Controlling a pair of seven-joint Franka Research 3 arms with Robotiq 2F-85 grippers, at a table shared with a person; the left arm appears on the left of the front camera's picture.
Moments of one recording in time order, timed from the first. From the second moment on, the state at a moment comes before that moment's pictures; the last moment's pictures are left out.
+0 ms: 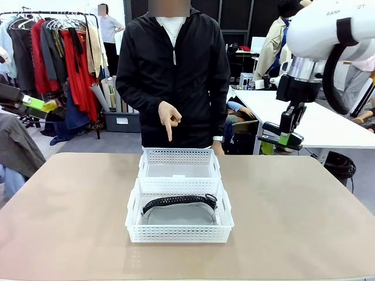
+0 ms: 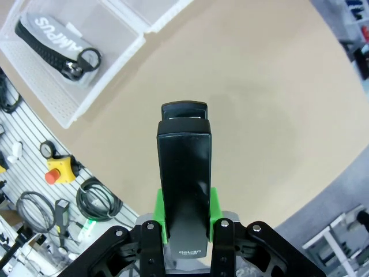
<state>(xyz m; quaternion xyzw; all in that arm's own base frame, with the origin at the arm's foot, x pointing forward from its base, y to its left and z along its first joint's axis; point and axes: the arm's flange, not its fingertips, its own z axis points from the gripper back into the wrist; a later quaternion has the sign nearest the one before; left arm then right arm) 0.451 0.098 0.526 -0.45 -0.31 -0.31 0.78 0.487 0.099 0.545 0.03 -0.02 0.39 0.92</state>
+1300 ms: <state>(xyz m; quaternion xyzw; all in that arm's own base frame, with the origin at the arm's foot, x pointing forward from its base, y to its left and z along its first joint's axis) 0.450 0.098 0.526 -0.45 -0.31 -0.31 0.78 0.559 0.206 0.506 0.01 -0.05 0.52 0.85</state>
